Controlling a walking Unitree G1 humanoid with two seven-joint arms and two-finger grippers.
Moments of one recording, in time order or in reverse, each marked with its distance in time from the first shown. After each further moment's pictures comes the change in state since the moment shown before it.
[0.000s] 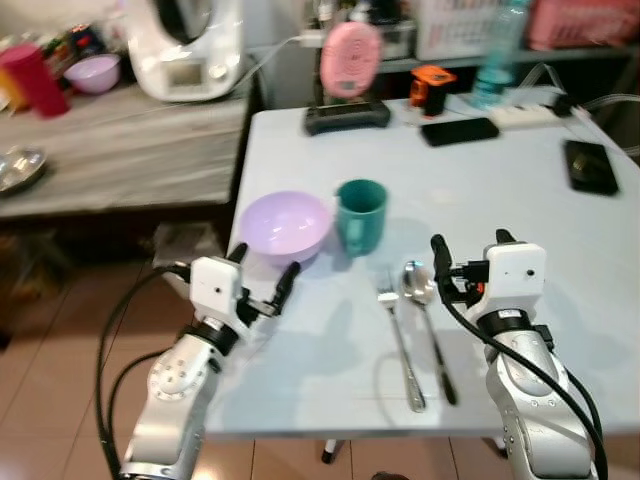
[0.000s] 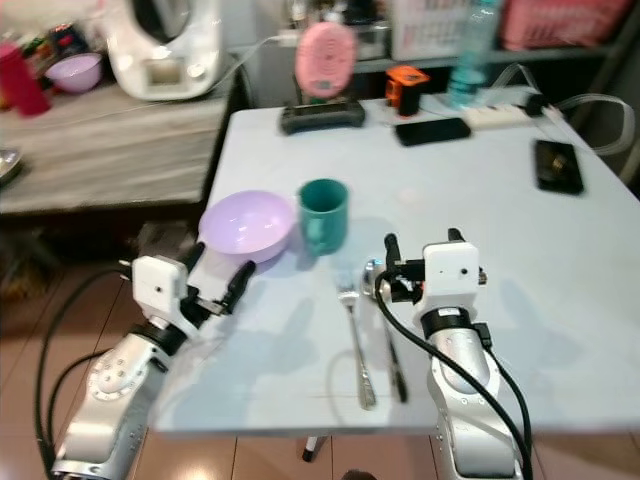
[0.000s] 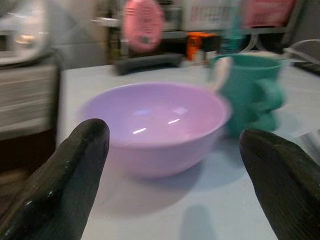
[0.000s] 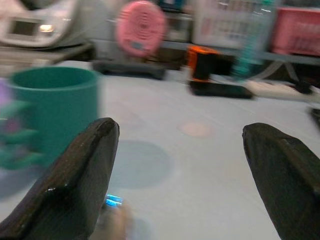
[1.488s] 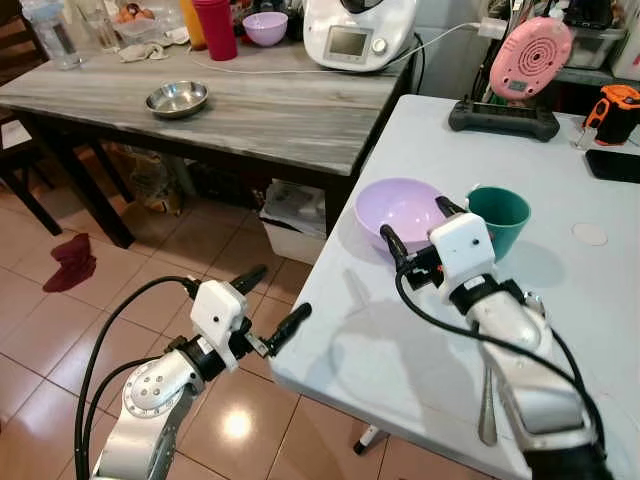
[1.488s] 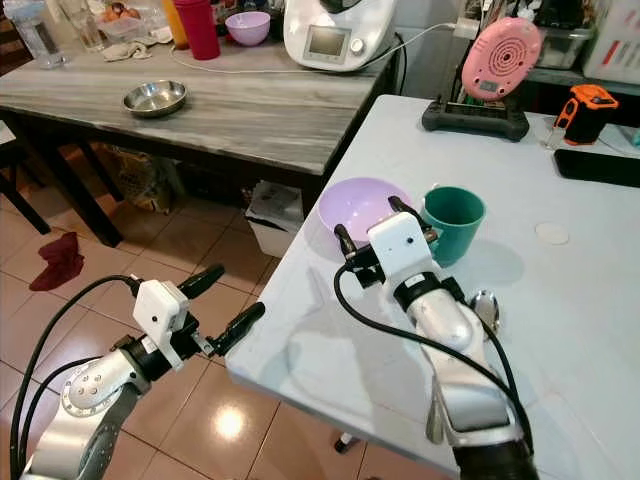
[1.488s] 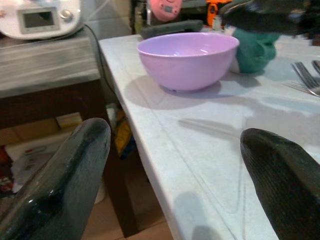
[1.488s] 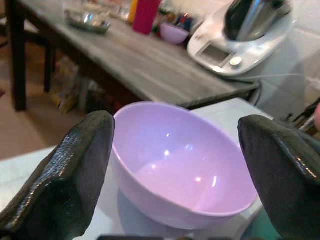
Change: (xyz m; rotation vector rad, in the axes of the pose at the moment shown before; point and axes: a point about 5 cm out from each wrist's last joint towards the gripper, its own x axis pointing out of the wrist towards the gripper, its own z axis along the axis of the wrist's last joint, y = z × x) left arm -0.021 -0.006 -0.005 0.066 0.056 -0.336; right arm 0.034 0.016 0.020 -0.239 -0.039 0.353
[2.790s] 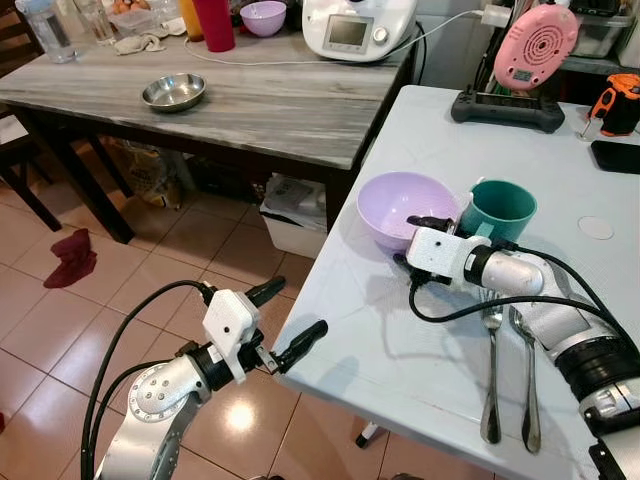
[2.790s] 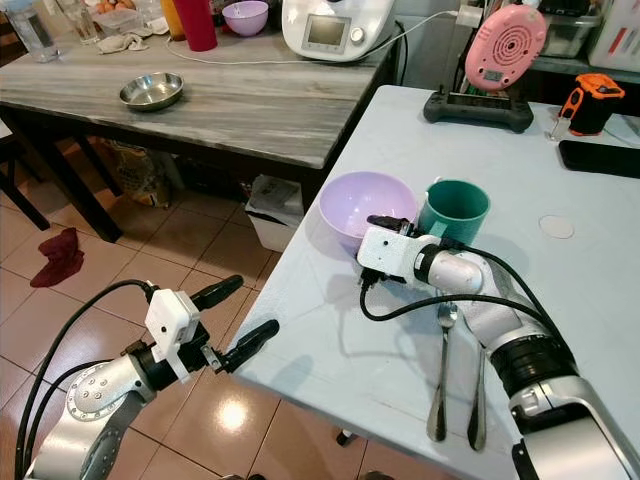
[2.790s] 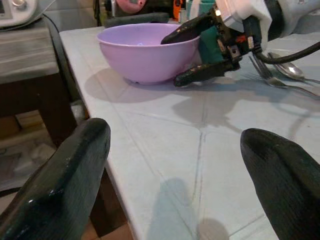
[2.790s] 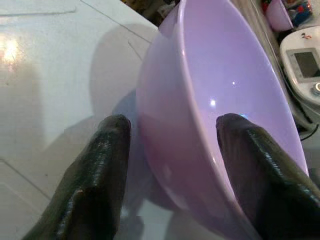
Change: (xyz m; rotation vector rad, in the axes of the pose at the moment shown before) left arm 0.002 -0.014 0.001 -0.021 -0.001 -0.130; right arm 0.035 -0.039 -0.041 -0.601 0.165 0.455
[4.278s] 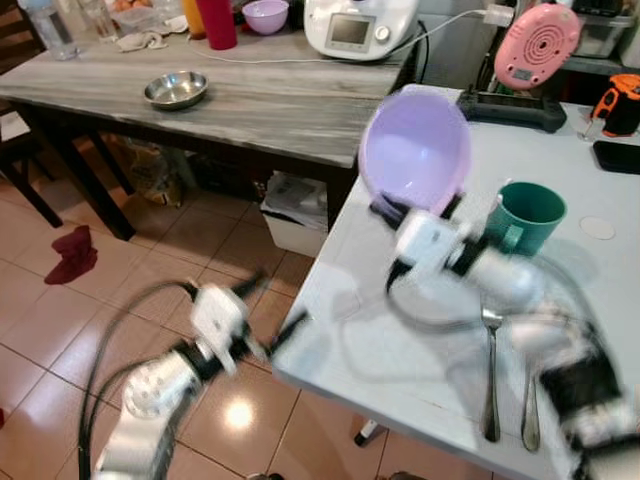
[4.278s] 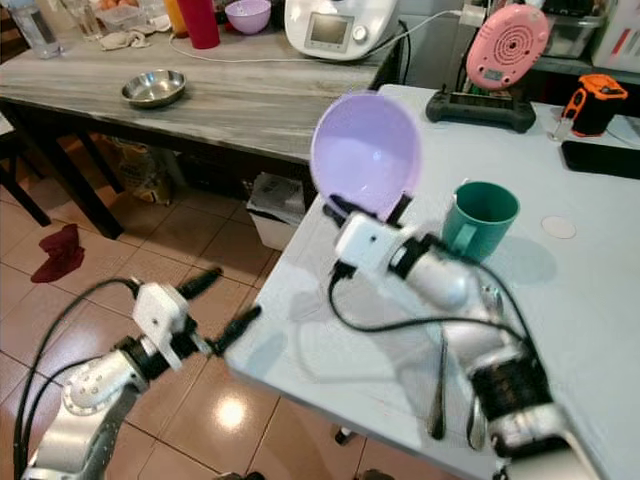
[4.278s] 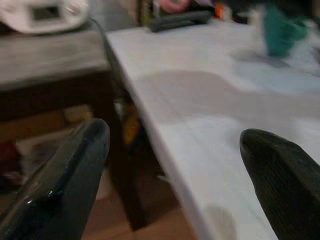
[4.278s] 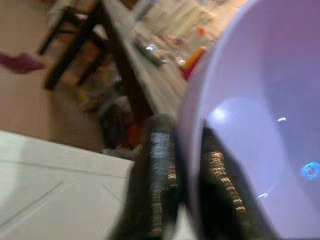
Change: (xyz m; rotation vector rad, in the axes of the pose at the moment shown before) left arm -0.005 0.028 -0.004 0.057 -0.011 0.189; right arm -0.003 0.011 0.055 0.098 -0.356 -0.268
